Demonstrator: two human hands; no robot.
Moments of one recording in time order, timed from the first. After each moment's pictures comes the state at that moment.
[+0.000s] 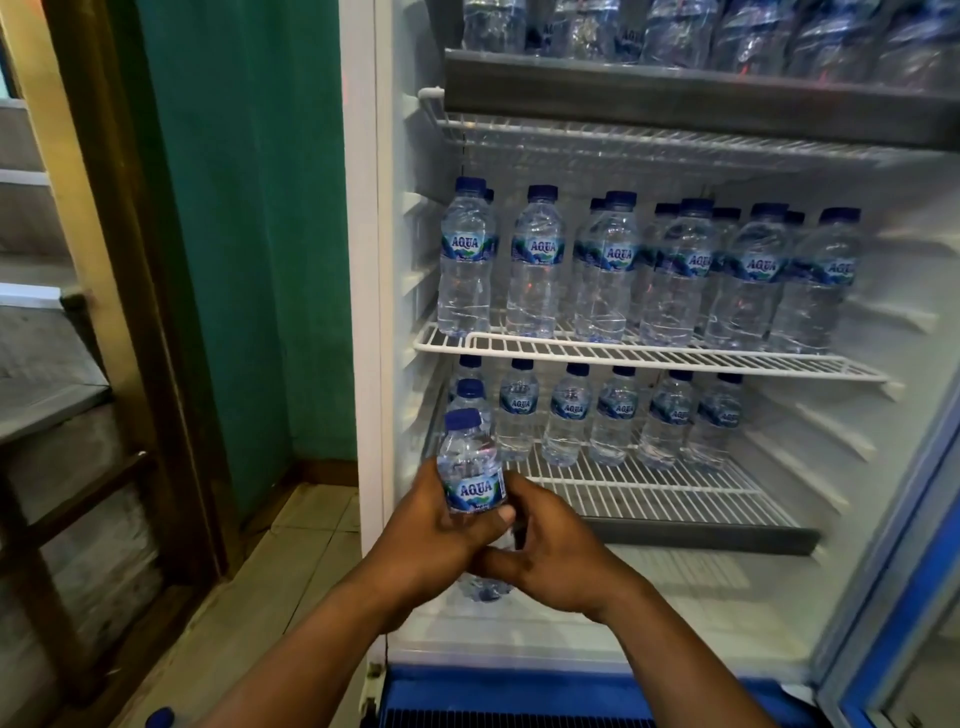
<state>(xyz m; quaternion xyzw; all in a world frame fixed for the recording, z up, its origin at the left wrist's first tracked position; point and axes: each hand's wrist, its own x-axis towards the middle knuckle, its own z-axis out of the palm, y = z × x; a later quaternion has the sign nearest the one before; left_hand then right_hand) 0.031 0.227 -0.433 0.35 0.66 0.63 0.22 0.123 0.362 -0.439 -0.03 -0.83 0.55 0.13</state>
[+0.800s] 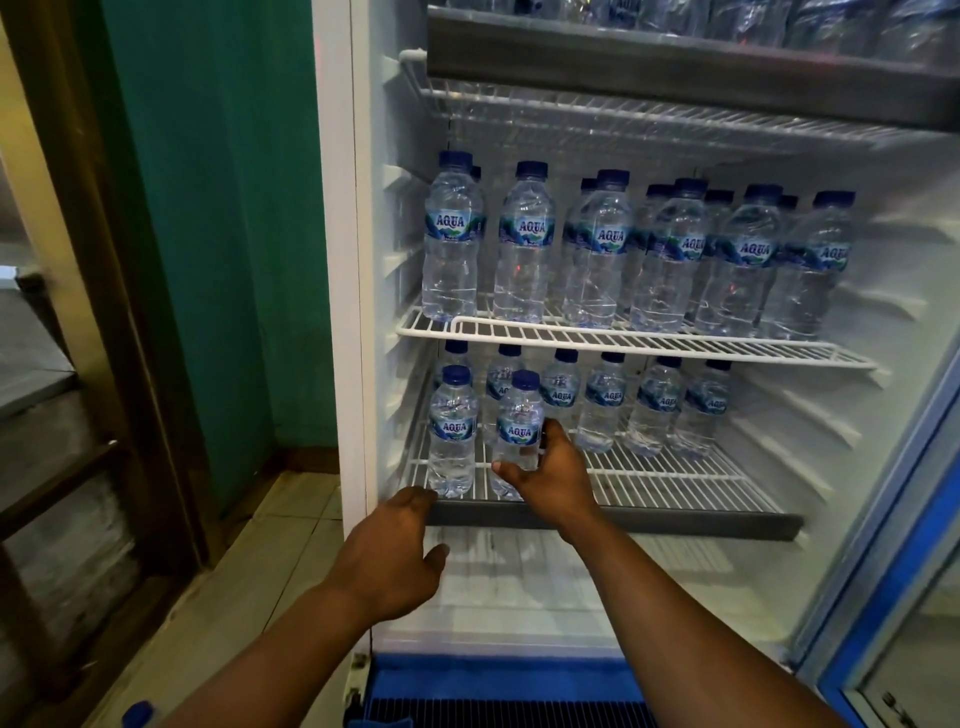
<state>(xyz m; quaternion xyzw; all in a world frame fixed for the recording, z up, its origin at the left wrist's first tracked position) -0.021 0.240 -0.501 0.46 0.85 0.26 -0.04 0.060 0.442 -0.477 -0.25 -0.81 0.42 0.32</state>
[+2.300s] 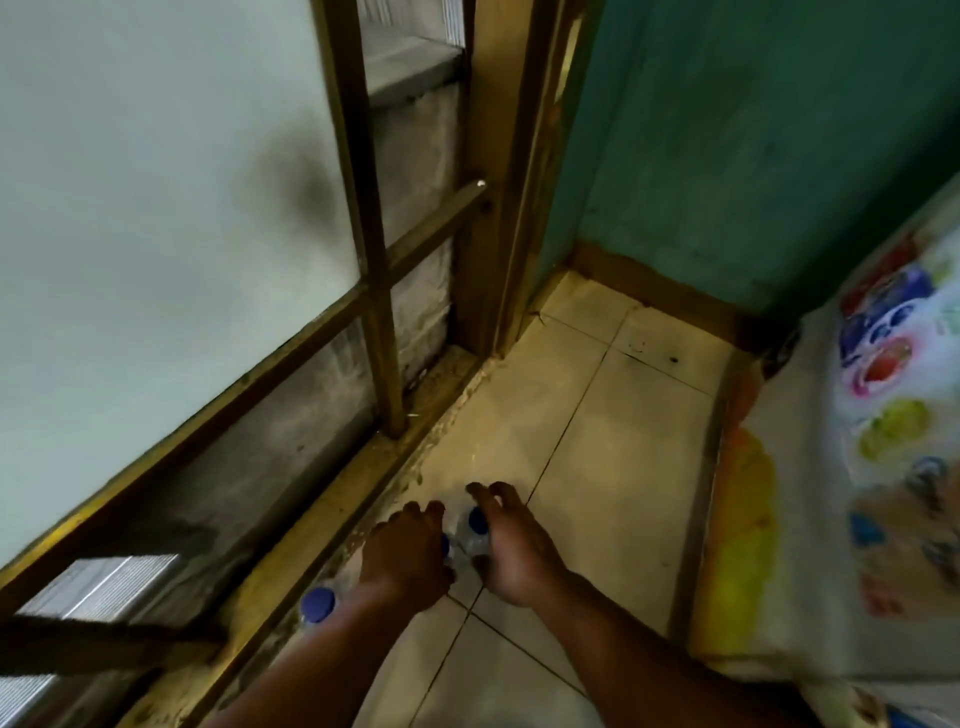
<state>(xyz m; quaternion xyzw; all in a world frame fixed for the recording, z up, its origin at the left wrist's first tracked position) -0.238 -0.064 -0.800 0.09 0.96 0.09 0.24 -0.217 0.090 -0.817 -0.03 -0.95 0.27 -0.18</state>
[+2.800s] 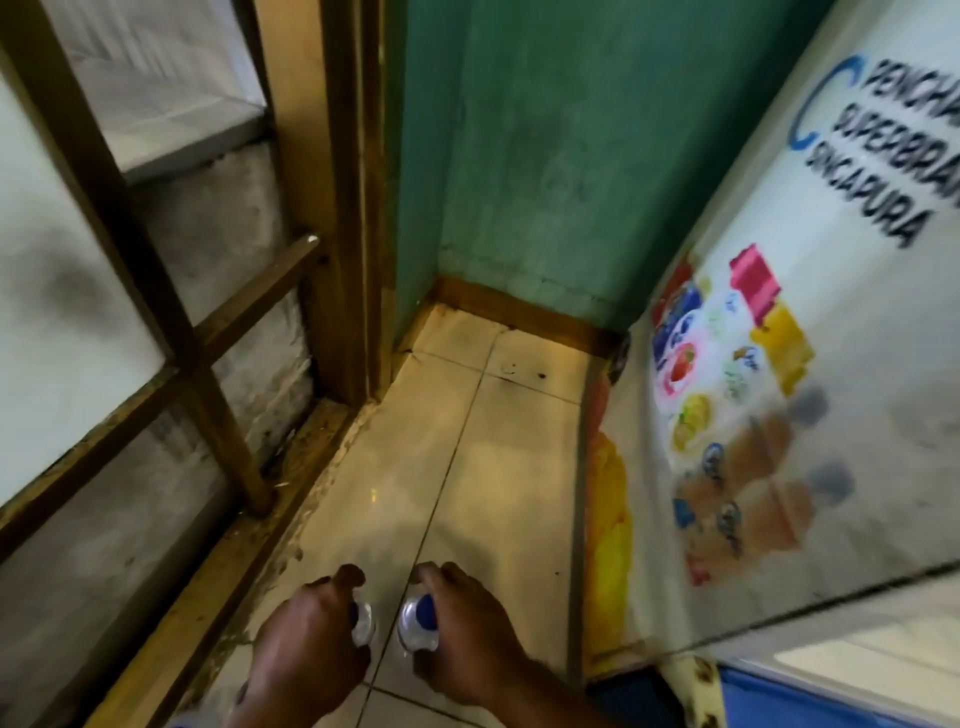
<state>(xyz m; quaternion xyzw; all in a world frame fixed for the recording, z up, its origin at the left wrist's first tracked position) -0.245 -0.033 -0.774 0.15 0.95 0.17 0.23 -0.174 0.129 -0.768 -0.12 -0.94 0.26 -0.19</state>
